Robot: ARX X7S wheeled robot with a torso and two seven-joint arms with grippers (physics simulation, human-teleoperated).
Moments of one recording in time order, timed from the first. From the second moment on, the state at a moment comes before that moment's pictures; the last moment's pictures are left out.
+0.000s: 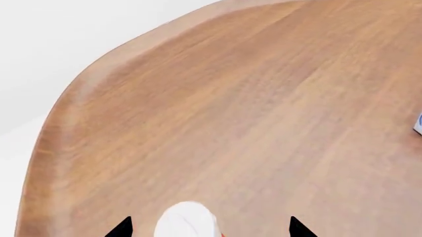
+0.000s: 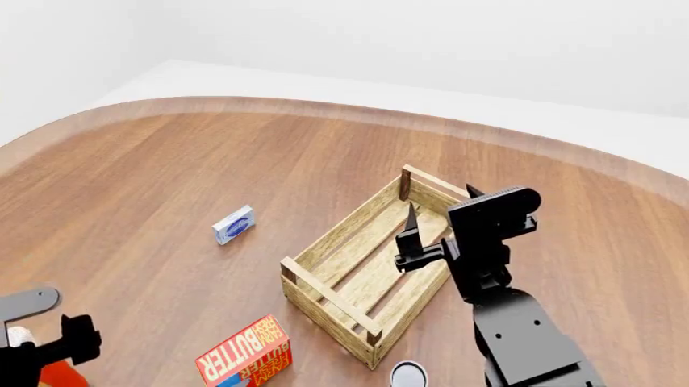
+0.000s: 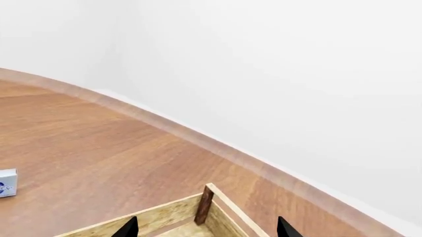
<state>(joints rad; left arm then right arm) -0.06 -0.50 -0.34 0.20 -0.43 -0.81 -0.34 0.47 0.28 -0.30 -0.08 0.10 0.44 0.07</state>
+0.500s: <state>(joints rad) -0.06 -0.49 -0.34 0.14 -0.42 -0.79 -0.35 0.47 0.28 -0.31 -0.07 0.11 0.43 0.08</state>
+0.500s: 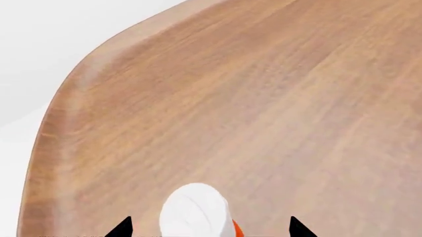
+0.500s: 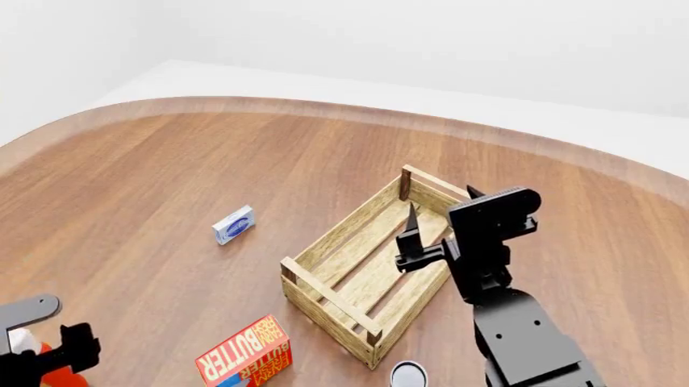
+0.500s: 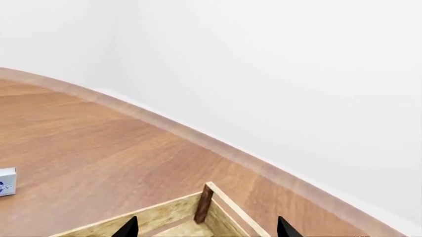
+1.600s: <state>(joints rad) -0.29 -0.45 -0.23 -0.39 -0.25 -0.49 -0.34 0.47 0.30 -0.30 -0.06 0.12 0.43 0.10</state>
